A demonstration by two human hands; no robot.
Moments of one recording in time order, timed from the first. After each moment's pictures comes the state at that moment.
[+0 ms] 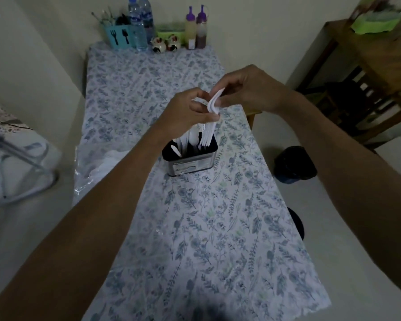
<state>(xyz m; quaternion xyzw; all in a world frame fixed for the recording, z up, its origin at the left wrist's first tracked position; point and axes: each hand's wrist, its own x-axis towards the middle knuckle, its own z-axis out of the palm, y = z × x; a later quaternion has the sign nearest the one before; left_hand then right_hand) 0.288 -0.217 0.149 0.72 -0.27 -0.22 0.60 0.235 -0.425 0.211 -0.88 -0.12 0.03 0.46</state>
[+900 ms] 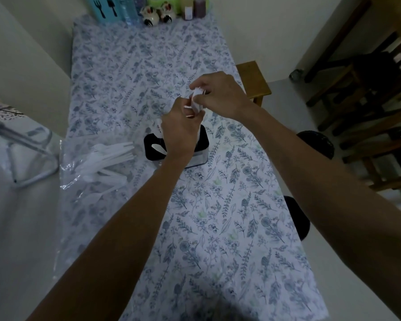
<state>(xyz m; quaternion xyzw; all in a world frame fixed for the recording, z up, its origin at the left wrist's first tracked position) 0.283 -0.291 0.050 0.86 -0.07 0.10 0.50 0.296 -0.433 0.113 -0.91 0.00 0.00 0.41</state>
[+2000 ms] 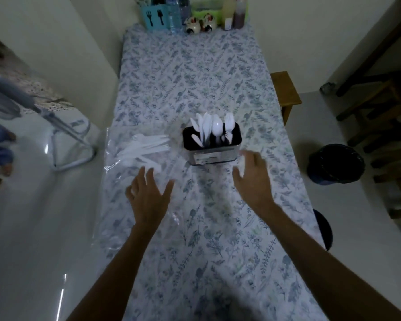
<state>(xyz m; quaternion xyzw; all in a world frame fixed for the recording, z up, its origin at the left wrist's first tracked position) 0.147 -0.074 -0.017 0.99 0.04 0.03 0.14 0.123 -0.349 -0.004 -0.93 0.11 -0.12 0.32</state>
